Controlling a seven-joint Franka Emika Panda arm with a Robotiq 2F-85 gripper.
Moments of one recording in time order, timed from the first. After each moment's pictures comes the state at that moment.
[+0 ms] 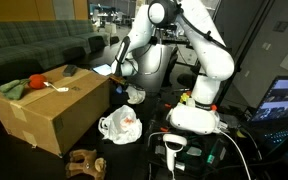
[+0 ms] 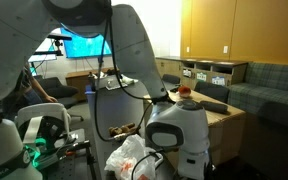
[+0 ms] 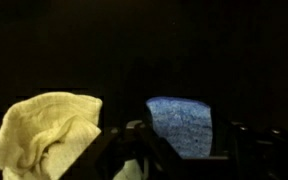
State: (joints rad) arm -0.08 0.77 -0.19 -2.07 0.46 2.98 1.01
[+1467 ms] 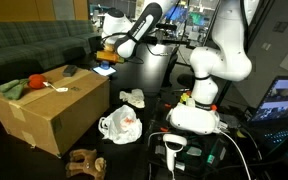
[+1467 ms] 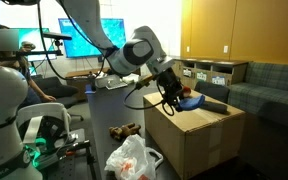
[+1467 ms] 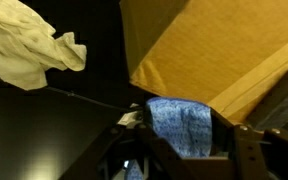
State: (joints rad) arm 1.14 0.32 -1.14 -2.35 -0.22 2.86 1.27
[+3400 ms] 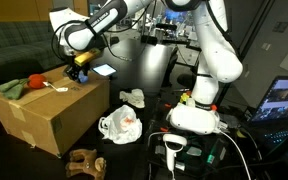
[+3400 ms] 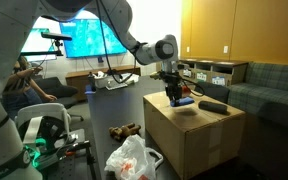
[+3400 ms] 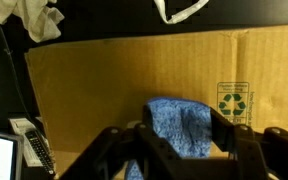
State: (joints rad) arm 0.27 0.58 -0.07 -1.66 -0.24 2.16 0.46
